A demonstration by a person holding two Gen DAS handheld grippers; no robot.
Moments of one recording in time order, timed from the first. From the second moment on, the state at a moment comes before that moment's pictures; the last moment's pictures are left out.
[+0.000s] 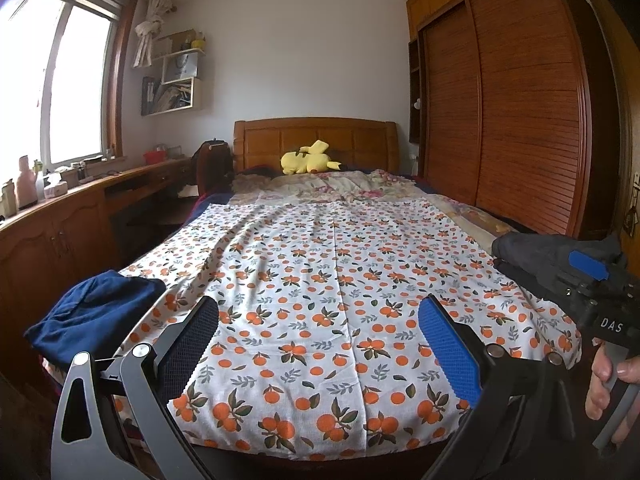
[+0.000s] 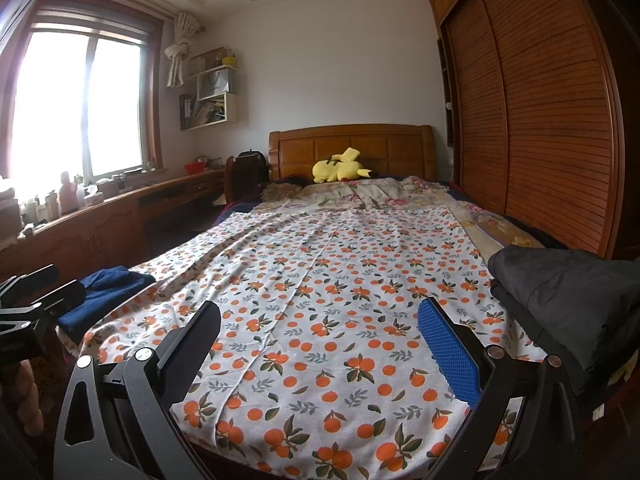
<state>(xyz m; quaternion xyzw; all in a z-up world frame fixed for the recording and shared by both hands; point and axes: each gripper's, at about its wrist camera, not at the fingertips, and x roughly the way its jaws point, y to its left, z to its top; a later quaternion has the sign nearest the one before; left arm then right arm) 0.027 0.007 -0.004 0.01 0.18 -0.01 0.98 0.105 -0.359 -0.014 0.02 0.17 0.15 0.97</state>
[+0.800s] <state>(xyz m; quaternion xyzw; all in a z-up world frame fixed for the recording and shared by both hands) 0.021 0.007 0.003 0.01 0.17 -0.01 0.99 0.104 -0.362 -0.014 0.02 0.17 0.15 0.97</state>
